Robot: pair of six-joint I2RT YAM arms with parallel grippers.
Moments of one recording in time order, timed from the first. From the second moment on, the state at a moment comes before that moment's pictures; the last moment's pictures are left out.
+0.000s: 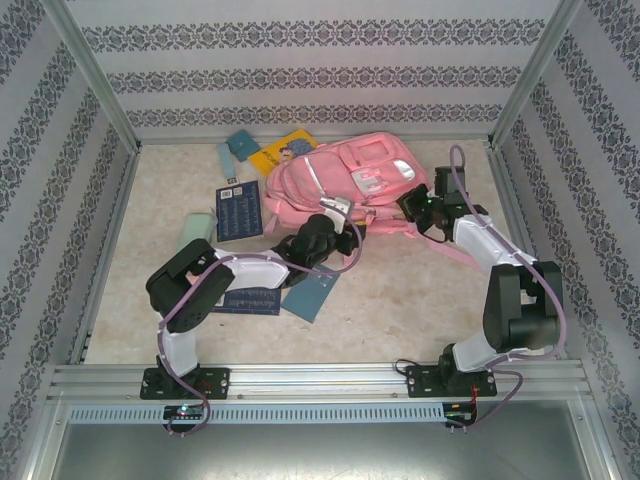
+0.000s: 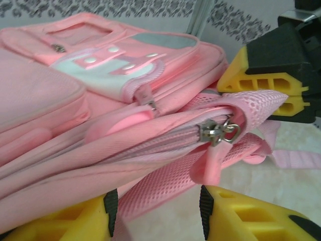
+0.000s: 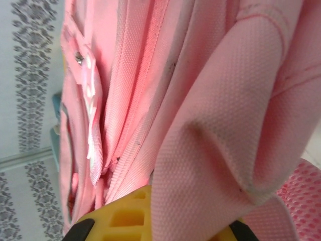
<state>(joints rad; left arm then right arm) -0.80 1.87 0.99 0.56 -0.14 -0.30 0.07 1.53 0.97 -0.23 -0.40 1.07</state>
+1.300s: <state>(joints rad) -0.77 2.00 1.04 0.39 -0.23 -0.40 0.22 1.63 1.07 -0.55 -0.12 0.65</state>
